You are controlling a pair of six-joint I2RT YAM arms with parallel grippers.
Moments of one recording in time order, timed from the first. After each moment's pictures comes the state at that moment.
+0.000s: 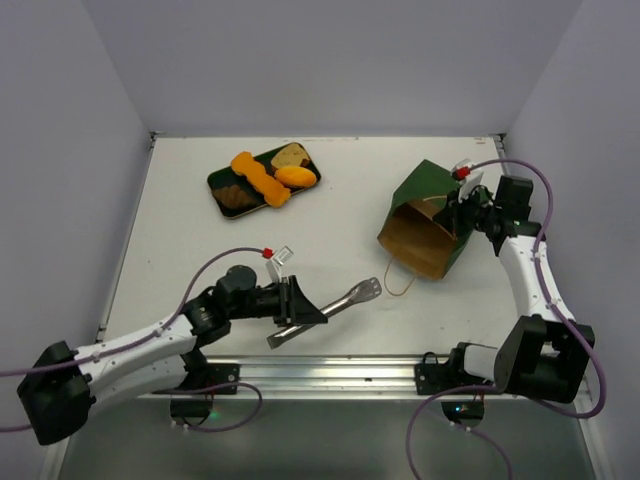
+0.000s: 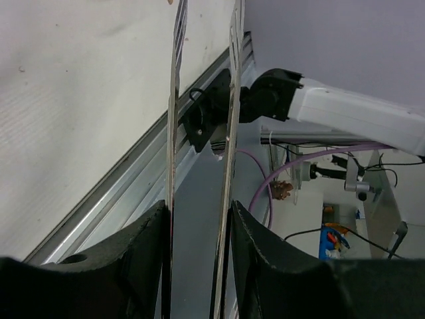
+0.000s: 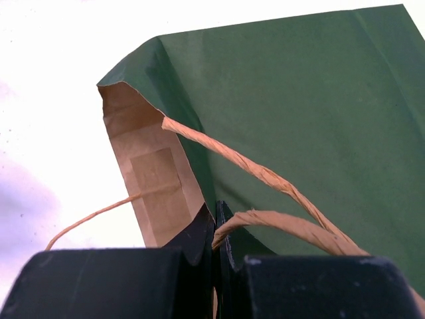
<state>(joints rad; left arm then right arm) -0.83 0.83 0.34 0.16 0.50 -1.10 -0.18 1.26 0.95 -0.42 -0.72 -0.41</state>
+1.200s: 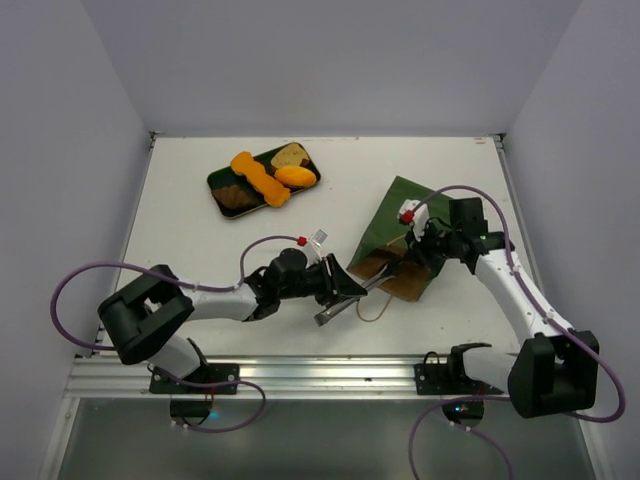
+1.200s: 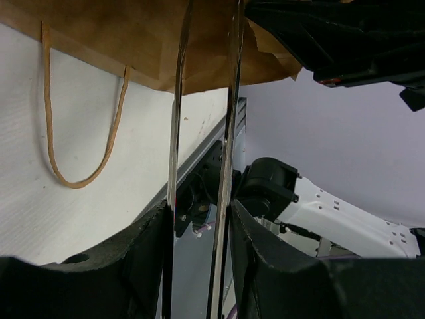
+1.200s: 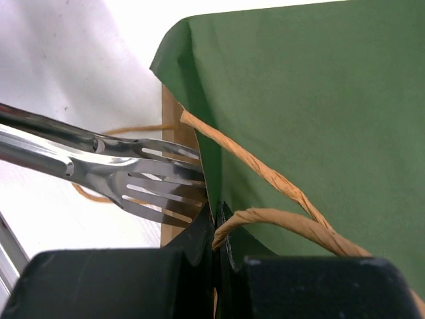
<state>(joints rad) -0.91 1.53 0.57 0.61 0.33 -1.31 0.10 1.17 0.84 -0.61 -0.63 -0.67</state>
